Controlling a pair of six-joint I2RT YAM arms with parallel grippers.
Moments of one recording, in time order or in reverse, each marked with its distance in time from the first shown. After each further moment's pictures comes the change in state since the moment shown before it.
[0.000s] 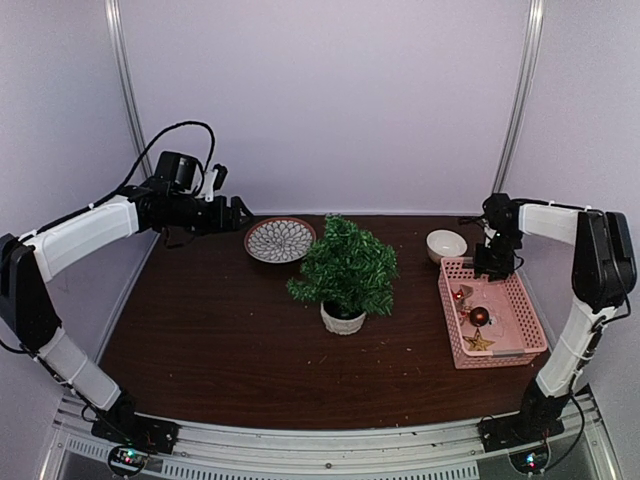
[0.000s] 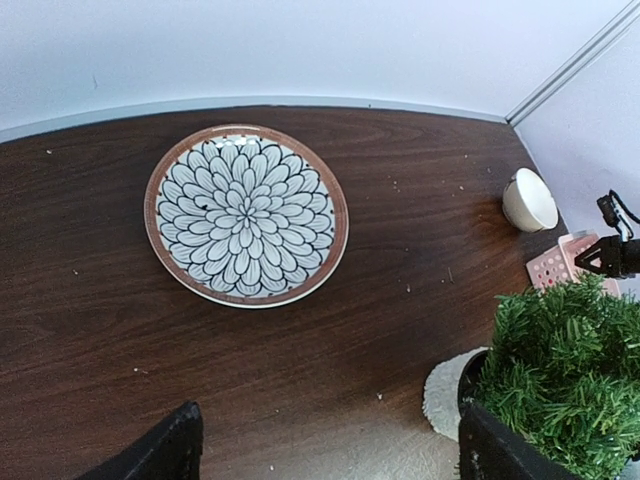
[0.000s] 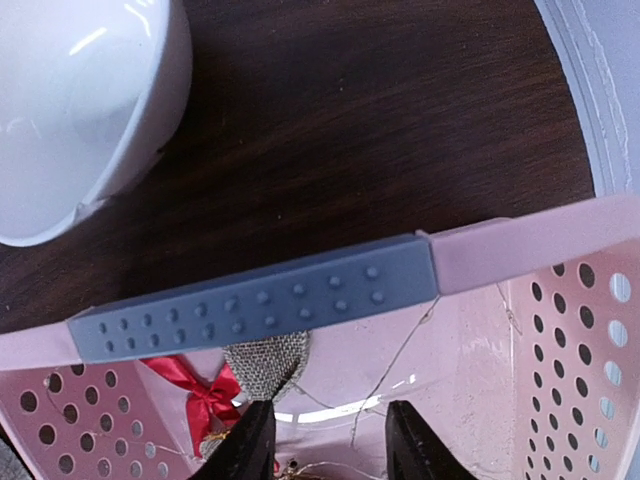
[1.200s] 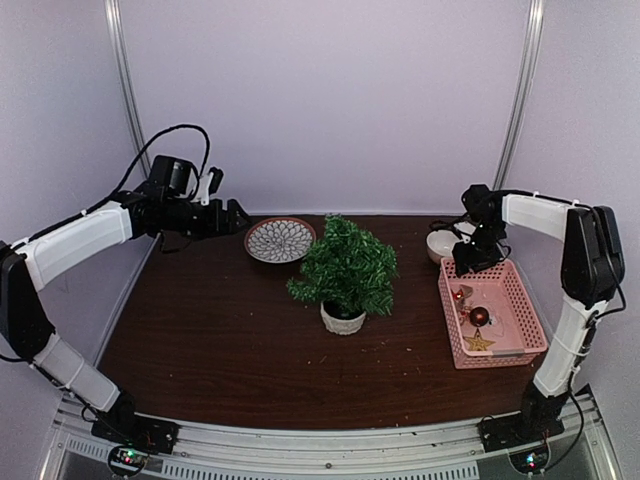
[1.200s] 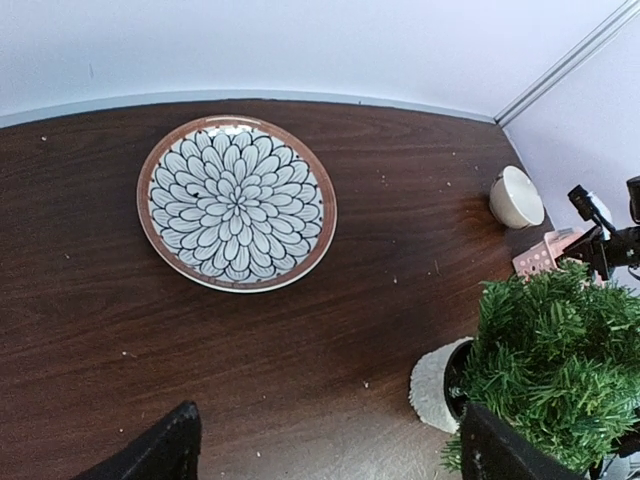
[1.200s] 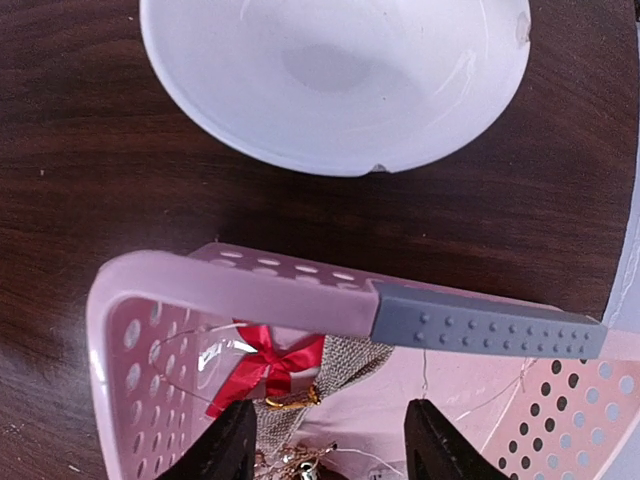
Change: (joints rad) left arm 0.000 -0.058 -0.067 0.015 0.023 -0.036; right arm 0.117 0.053 0.135 -0.104 0.000 -0.360
